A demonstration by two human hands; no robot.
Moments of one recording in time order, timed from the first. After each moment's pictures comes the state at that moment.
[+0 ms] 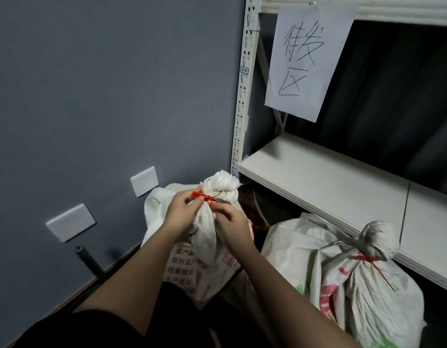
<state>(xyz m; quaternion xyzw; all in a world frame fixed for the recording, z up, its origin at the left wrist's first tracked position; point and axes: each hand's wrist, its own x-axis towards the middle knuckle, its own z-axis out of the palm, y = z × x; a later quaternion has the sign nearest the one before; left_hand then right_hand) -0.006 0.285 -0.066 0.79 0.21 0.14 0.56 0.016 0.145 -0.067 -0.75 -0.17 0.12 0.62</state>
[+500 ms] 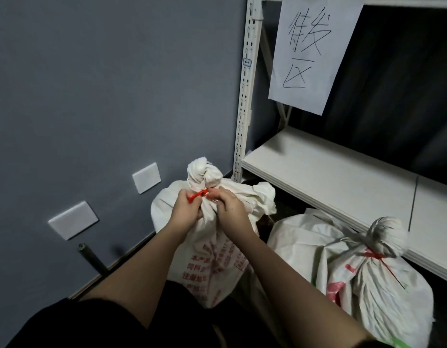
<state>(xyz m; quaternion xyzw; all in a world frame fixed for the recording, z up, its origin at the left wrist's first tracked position) -0.001 0.282 -0.077 0.72 0.29 0.13 0.61 0.043 0.166 -0.075 -0.80 -0.28 0.03 0.53</state>
